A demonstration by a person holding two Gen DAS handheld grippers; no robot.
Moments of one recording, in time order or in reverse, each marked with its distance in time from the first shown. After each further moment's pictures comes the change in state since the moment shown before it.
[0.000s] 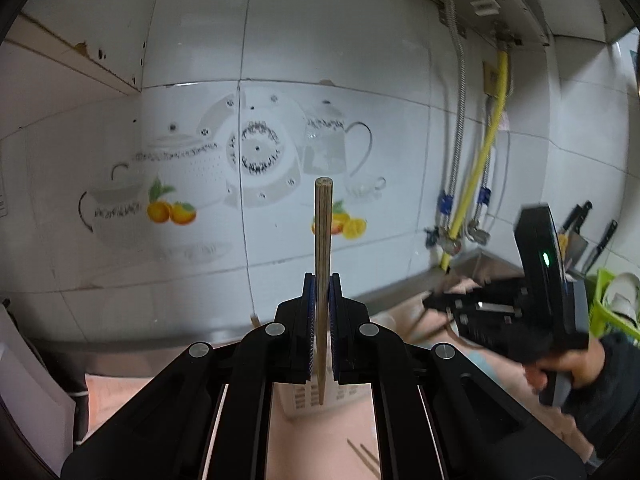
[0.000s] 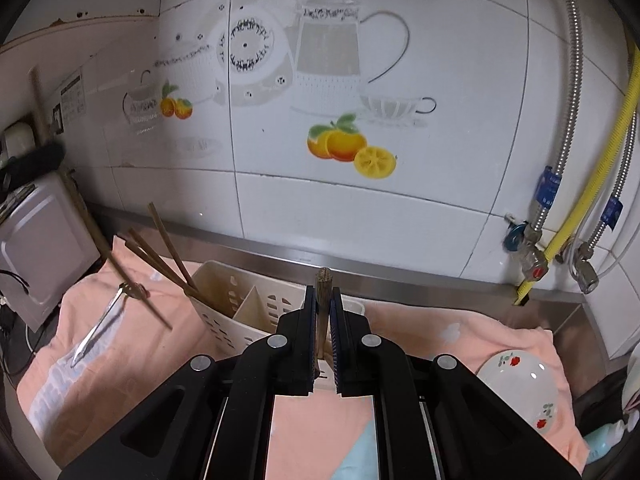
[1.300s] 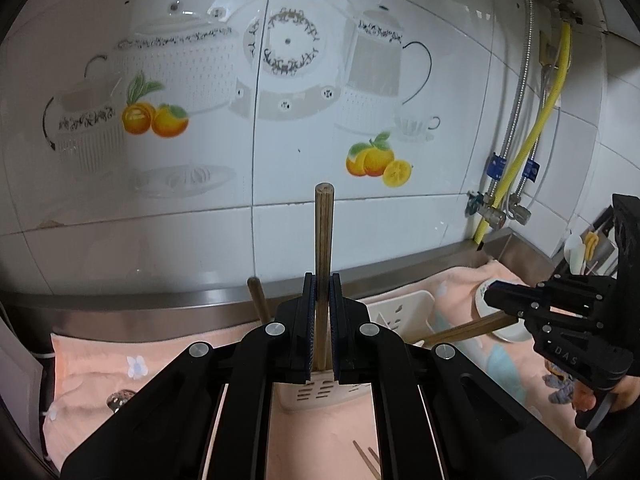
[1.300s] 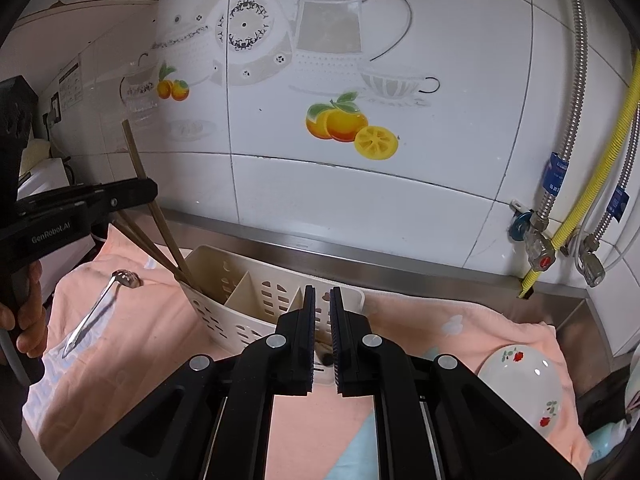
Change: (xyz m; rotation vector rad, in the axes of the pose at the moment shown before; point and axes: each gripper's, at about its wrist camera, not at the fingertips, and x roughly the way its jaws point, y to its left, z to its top) left arm 0.090 0.026 -0.041 -0.109 0.171 0.025; right arm 0.013 -0.002 -0.011 -0.011 0.018 -0.006
